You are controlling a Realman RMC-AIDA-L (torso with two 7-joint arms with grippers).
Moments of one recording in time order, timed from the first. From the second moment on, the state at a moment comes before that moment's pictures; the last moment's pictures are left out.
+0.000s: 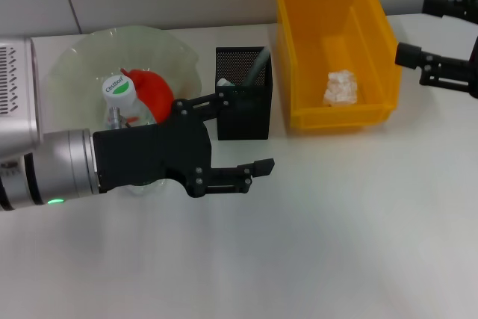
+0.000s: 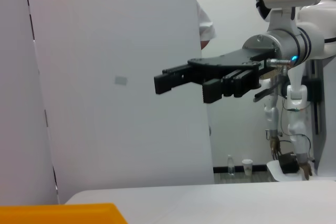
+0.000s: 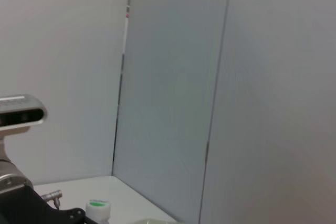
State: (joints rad) left arm -0.50 -2.04 1.42 0.68 1.31 1.43 -1.02; right arm 0.08 2.08 -0.91 -1.43 -1.51 -1.51 1.54
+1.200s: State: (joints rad) left arm -0.51 -2.02 1.31 0.89 1.61 1.48 -1.29; right arm 0.18 2.08 -1.06 -1.35 -1.78 -1.65 1.58
